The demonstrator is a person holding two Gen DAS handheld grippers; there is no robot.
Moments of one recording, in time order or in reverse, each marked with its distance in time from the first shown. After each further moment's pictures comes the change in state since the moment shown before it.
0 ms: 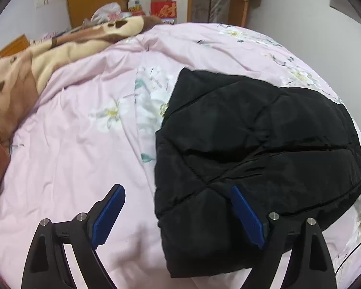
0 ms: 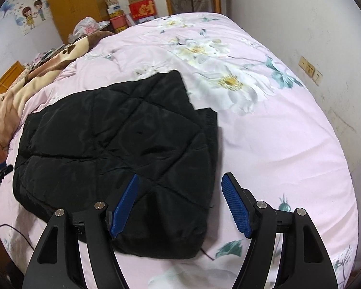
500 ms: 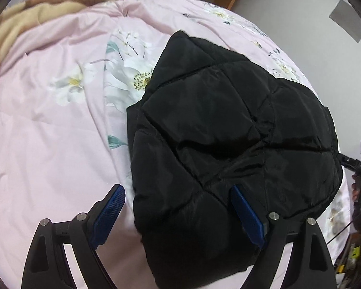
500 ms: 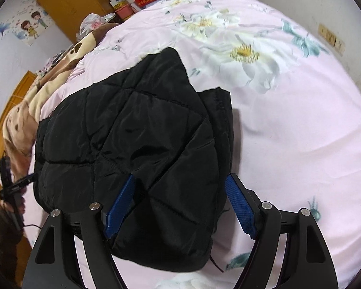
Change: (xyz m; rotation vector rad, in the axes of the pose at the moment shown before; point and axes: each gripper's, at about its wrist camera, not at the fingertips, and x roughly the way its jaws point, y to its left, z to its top) left arm 0.053 0.021 0.012 -0.061 0.175 -0.277; right arm 0.051 -0.025 0.016 0.081 0.146 0.206
